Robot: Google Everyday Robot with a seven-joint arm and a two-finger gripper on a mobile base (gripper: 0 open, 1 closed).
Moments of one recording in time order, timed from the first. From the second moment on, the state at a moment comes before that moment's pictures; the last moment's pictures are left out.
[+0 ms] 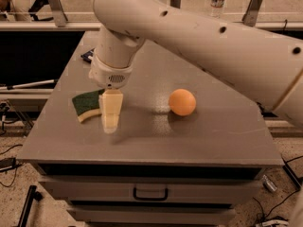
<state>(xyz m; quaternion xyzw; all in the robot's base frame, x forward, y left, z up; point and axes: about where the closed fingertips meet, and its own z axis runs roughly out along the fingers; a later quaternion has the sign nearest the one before) 0.524 0.126 0.850 -0.82 0.54 0.09 0.17</state>
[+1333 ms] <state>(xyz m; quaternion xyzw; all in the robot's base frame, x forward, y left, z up) 0.551 0.115 0.847 -0.81 0.55 0.15 0.14</state>
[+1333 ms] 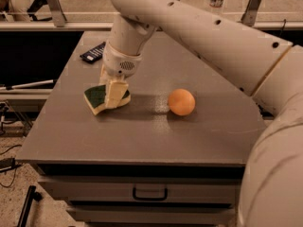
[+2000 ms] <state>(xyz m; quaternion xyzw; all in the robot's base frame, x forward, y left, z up) 0.574 0.072 0.878 -0.78 0.58 0.16 0.17</state>
